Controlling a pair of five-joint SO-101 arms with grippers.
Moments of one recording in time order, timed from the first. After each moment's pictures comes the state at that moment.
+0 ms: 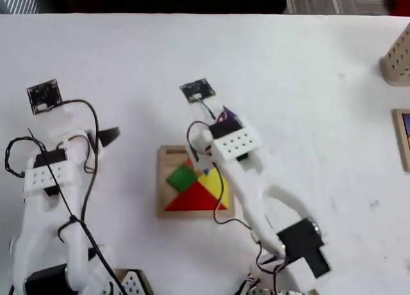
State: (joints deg) left arm -22.1 -26.2 55.3 38.3 6.5; right arm -29.9 -4.4 27.4 61.9 -4.4
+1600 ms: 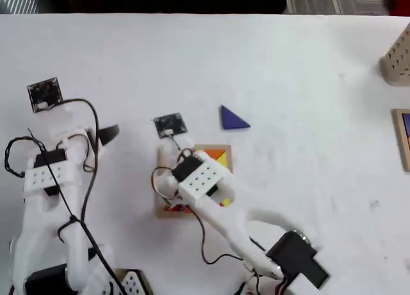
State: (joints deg) left arm -22.1 -26.2 55.3 36.4 5.1; right arm -46.8 -7.1 35.9 57.5 -25.9
